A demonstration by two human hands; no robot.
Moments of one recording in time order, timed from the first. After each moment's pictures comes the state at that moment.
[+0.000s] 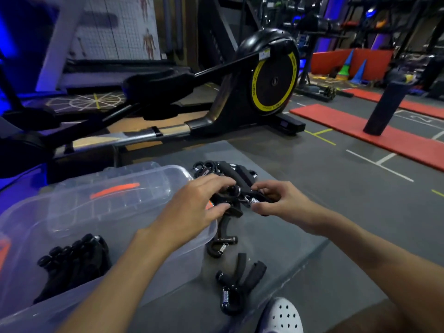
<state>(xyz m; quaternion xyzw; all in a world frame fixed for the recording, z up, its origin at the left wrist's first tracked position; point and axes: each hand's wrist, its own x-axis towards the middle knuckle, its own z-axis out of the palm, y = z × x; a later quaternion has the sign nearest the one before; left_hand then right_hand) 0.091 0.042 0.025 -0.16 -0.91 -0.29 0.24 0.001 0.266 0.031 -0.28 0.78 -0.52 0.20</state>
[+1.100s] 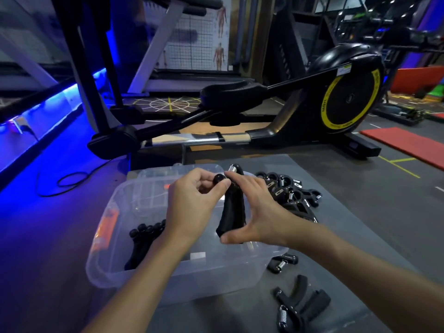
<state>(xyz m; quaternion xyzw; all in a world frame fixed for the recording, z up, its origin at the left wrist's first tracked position) 0.168 -0.044 0.038 0.17 -0.77 -0.48 0.39 0.069 0.094 0.047 -0.53 0.79 -0.30 0.09</state>
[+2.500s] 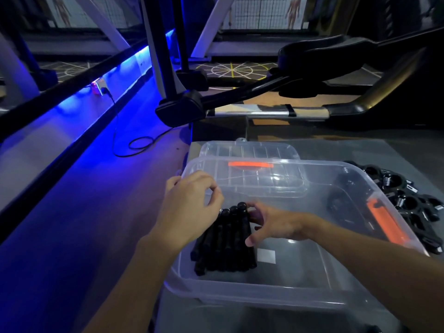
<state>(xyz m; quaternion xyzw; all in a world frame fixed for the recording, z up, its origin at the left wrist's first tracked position) 0.221 -0.197 -0.040 0.27 -0.90 -0.20 0.29 0.022 -0.079 -0.107 -0.41 0.67 -0.29 0.55</state>
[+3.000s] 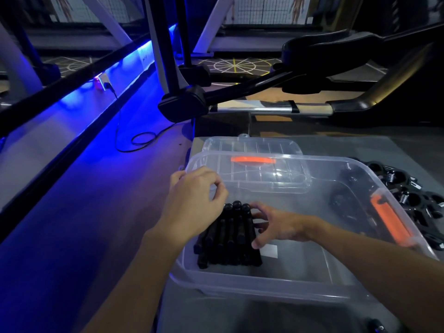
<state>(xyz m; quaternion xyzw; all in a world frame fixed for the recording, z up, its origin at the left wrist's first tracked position) 0.222 -0.196 -0.041 0.26 -0.90 -0.20 0.29 0.022 -0.074 -0.121 -0.38 0.67 -0.29 0.57</state>
